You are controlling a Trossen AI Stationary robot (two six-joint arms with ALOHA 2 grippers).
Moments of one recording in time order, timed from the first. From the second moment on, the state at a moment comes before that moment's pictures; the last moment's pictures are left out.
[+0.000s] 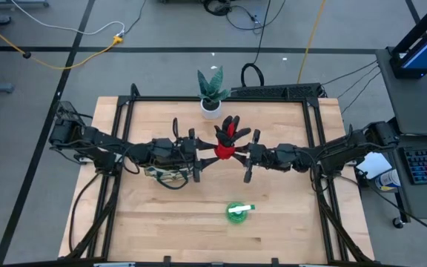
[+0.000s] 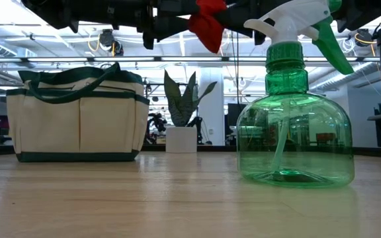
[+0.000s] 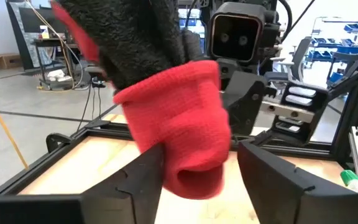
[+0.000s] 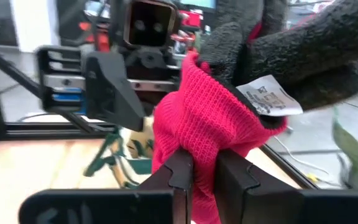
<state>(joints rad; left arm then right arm) -0.09 1.47 0.73 0.76 -0.21 -0.03 0.16 1.34 0.61 0.77 0.37 -0.09</state>
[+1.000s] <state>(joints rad) -0.06 1.47 0.73 0.74 -0.17 0.00 0.13 1.34 0.61 0.75 0.31 -0.07</state>
